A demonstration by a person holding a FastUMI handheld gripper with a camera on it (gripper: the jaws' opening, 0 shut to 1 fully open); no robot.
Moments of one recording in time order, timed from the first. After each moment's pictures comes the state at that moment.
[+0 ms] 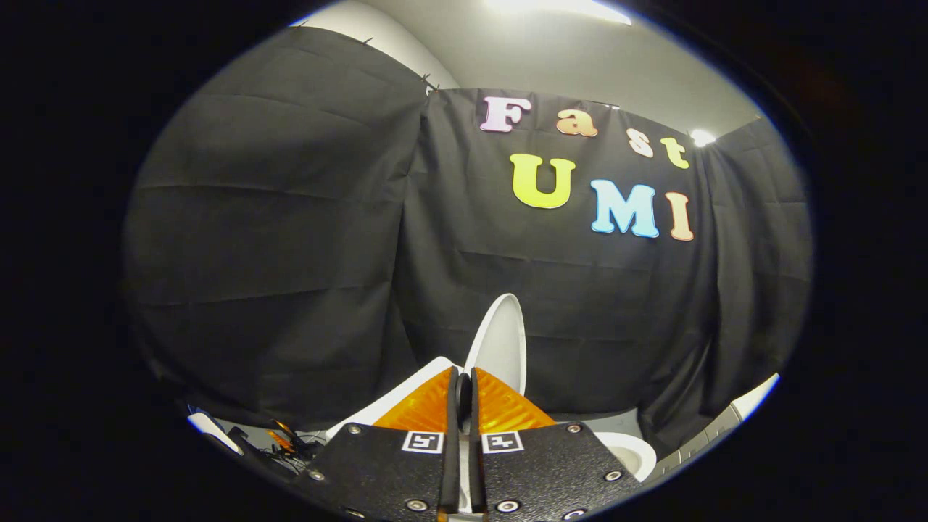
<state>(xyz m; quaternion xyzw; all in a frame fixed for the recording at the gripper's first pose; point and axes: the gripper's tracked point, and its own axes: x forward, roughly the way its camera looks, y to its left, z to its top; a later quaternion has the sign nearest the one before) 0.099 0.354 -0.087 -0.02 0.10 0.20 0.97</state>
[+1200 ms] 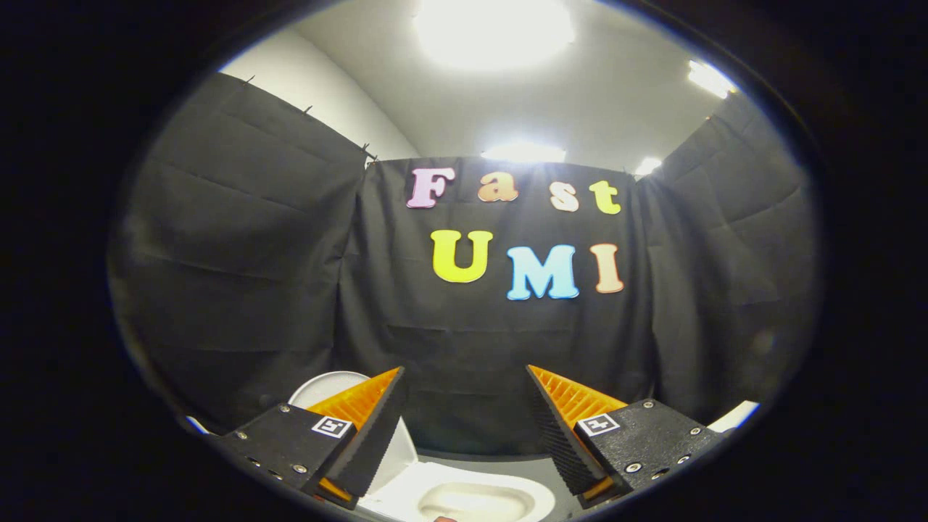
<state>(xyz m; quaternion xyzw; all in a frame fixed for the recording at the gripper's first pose) 0.096 0.033 0.068 0.00 -0.04 0.13 0.99</state>
